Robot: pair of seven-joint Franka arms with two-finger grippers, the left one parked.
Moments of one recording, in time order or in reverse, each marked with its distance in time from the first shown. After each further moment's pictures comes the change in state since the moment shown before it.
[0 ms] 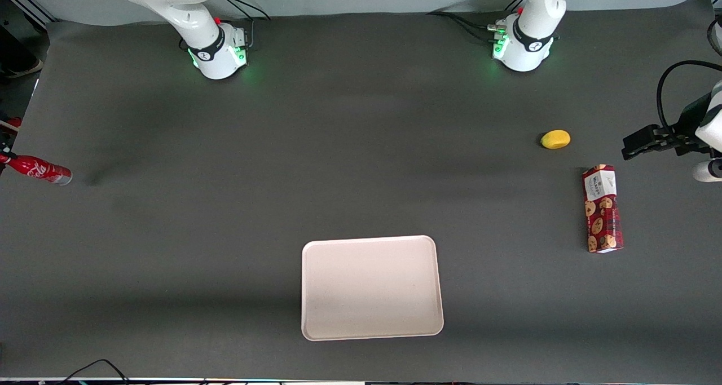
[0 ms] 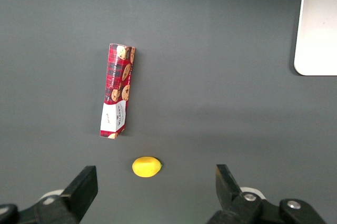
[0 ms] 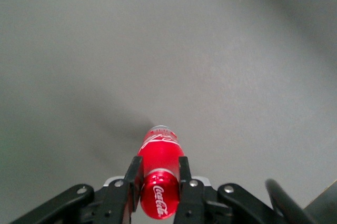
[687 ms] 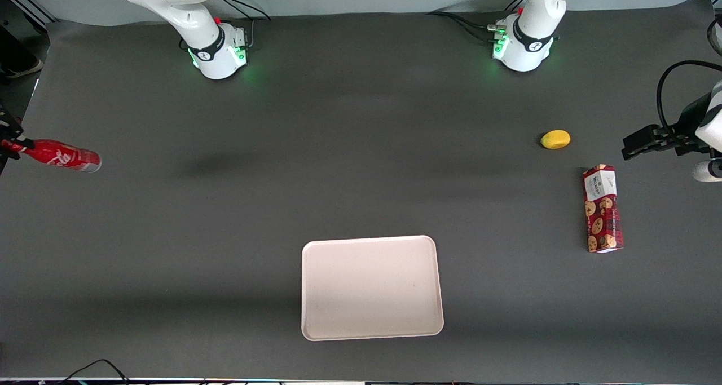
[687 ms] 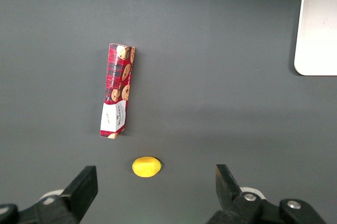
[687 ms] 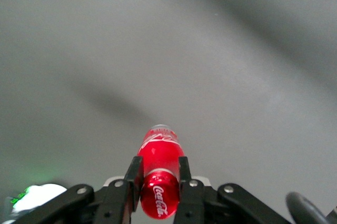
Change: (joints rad) arm -0.003 -0.143 0.535 0.339 -0.209 -0.471 0.821
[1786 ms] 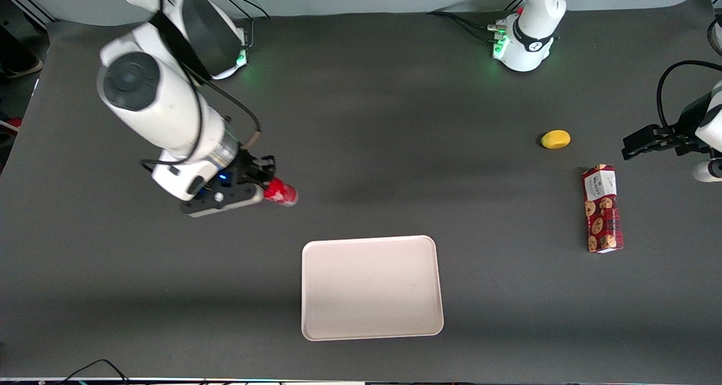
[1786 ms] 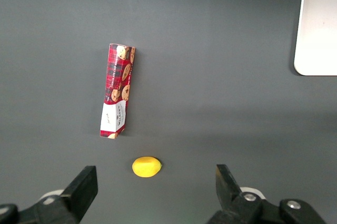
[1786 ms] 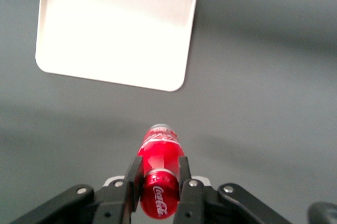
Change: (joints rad) arm 0.090 0.402 0.699 0.164 -0.226 0.325 1.198
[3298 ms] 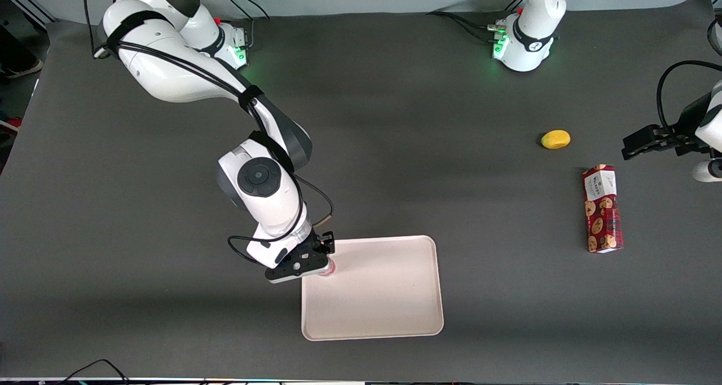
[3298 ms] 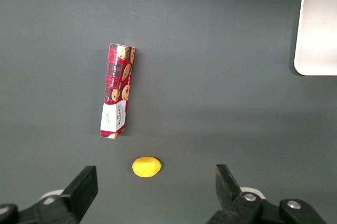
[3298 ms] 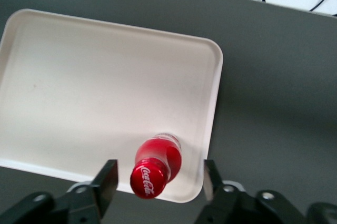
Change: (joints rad) arm 0.117 0.421 -0.024 0.217 -0.326 0.323 0.112
